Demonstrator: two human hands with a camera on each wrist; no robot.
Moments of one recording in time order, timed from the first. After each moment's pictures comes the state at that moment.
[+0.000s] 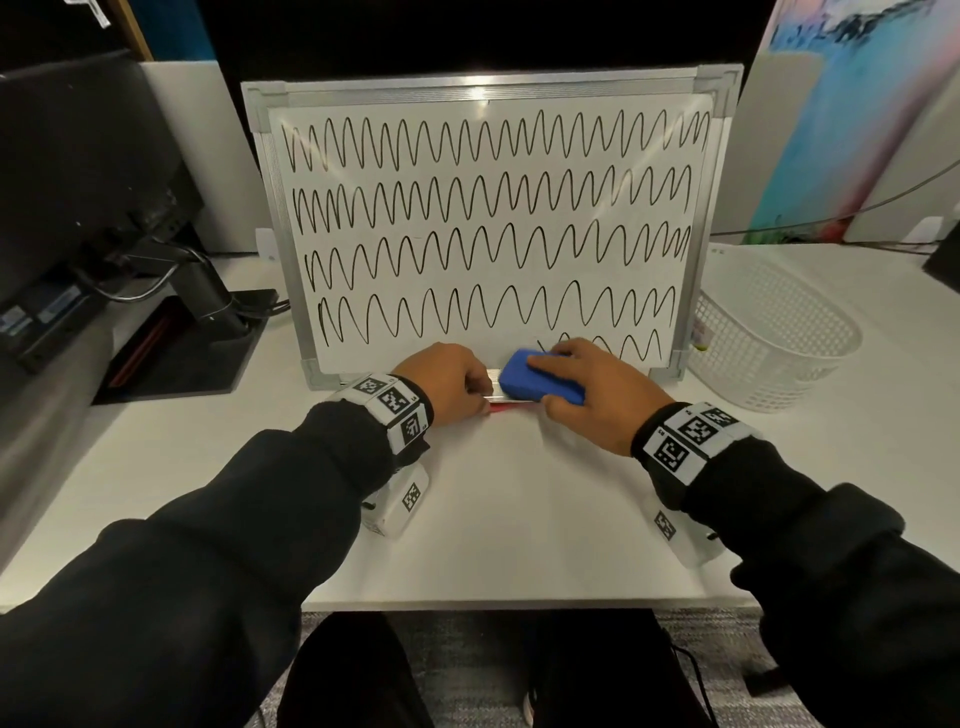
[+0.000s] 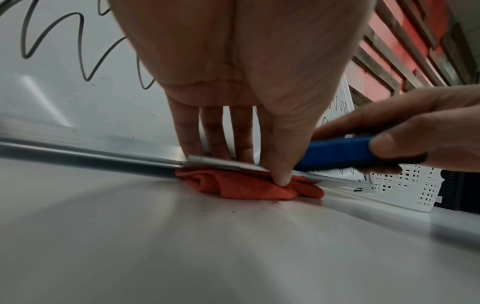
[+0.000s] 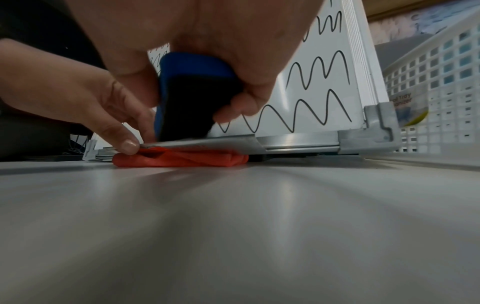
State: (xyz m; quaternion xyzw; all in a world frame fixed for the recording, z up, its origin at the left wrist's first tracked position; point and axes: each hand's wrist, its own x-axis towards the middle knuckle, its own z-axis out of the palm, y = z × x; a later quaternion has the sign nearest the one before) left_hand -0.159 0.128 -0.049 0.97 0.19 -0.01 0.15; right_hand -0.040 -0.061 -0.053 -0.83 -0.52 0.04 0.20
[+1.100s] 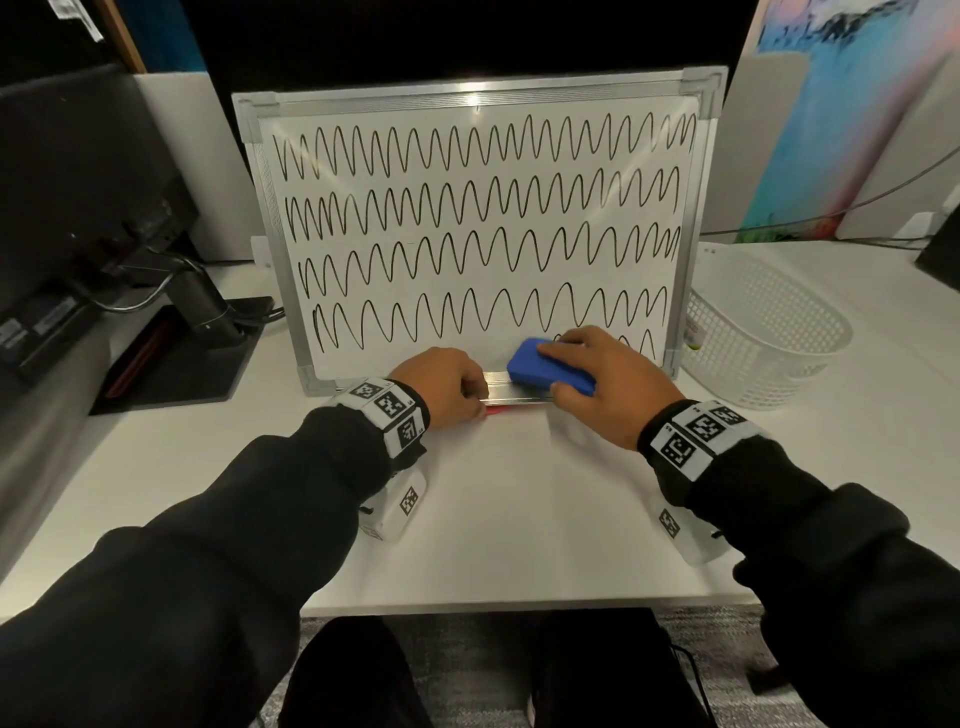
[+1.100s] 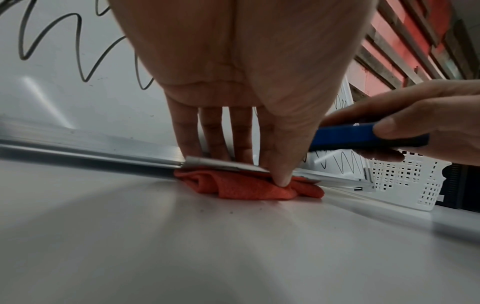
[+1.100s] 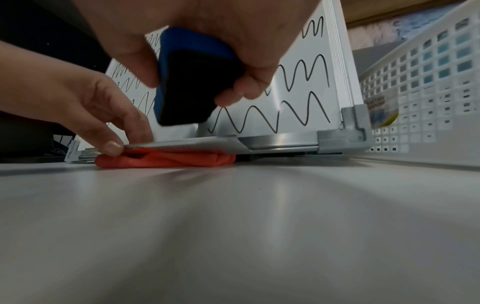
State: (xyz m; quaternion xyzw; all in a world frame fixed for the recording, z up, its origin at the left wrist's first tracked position) left_hand -0.160 0.122 -0.044 0.97 0.19 -0.01 0.15; right_hand -0.031 -0.069 -0.052 -0.84 -0.50 0.00 0.22
